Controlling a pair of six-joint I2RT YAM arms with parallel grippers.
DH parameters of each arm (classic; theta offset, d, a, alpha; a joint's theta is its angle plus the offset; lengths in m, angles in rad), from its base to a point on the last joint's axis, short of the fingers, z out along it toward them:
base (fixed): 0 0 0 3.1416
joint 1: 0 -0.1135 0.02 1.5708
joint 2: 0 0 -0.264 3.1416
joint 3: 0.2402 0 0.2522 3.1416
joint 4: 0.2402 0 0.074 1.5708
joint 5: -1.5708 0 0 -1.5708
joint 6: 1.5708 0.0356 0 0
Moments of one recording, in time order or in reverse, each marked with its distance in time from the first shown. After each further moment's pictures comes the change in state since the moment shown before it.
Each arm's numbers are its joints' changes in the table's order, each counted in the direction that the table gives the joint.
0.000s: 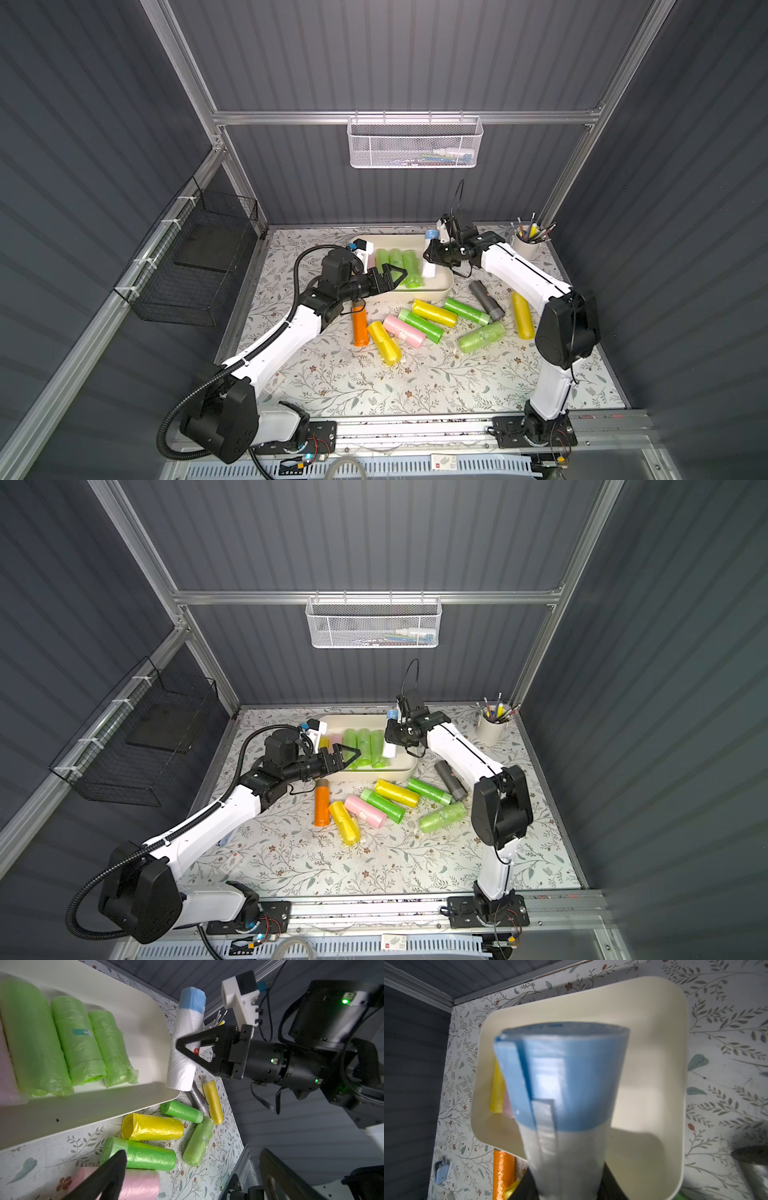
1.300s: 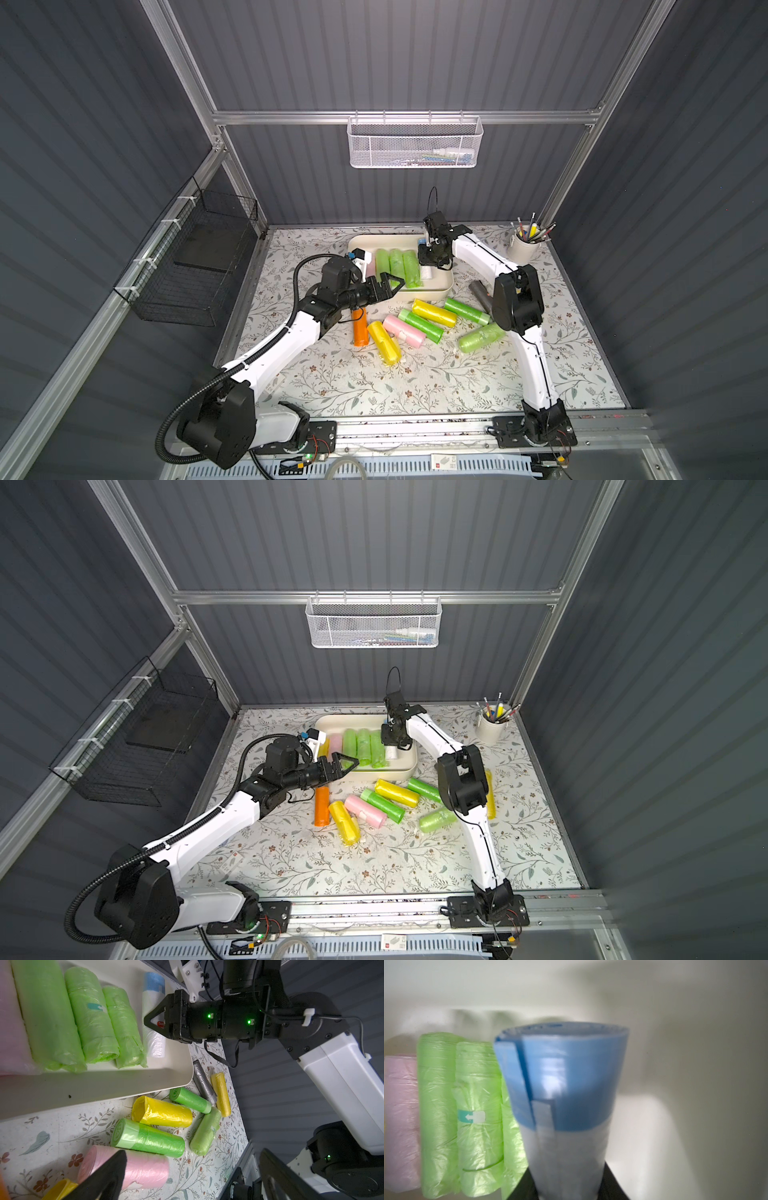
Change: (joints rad) left arm 0.000 -0.031 -0.084 0.008 0.008 -0.011; right arm 0.016 0.435 0.394 0.177 -0.080 -0.114
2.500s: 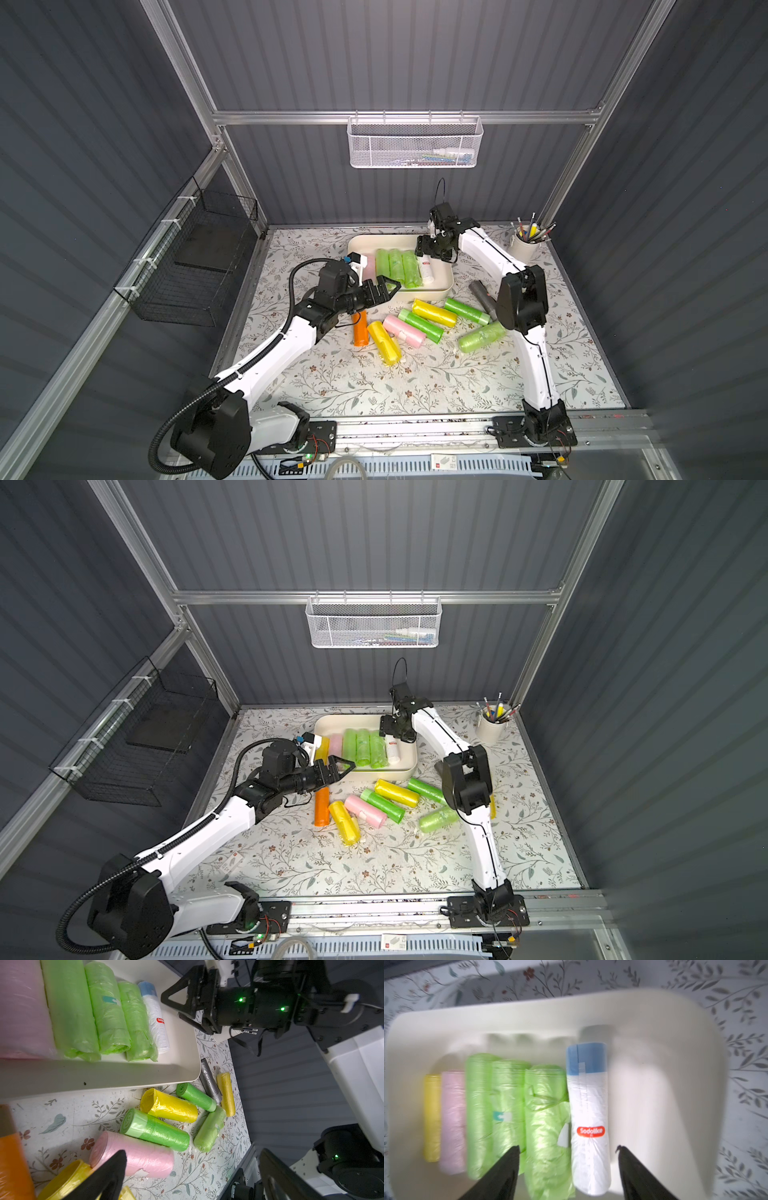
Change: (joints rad) left arm 0.000 -0.060 -0.022 0.072 0.053 -0.018; right arm 0.031 -0.066 0.064 0.035 0.076 0.040
